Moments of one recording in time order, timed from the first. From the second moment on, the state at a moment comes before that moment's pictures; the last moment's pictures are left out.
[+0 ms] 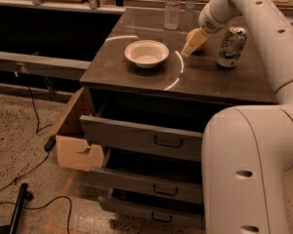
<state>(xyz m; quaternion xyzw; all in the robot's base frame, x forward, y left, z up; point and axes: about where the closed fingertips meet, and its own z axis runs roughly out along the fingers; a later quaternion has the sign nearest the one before) 0.837 -0.186 0.890 -0.50 0.79 -0.03 0.36</state>
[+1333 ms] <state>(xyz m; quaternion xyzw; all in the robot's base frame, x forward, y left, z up) 0.853 -0.191 0.857 -0.49 0.81 -0.04 0.32</state>
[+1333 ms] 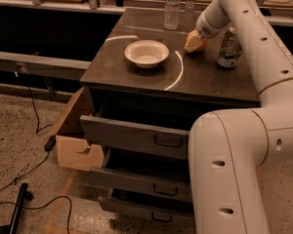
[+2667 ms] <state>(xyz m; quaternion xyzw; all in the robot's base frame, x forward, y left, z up) 0.783 -0.080 0.970 -0.58 0.67 0.15 0.44</state>
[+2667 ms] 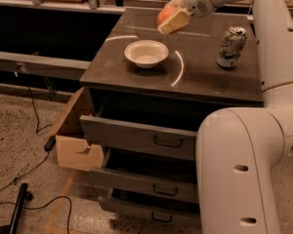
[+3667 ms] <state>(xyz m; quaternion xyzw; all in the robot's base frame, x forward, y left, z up) 0.776 -0.023 0.933 -0.63 0.63 0.19 0.41</state>
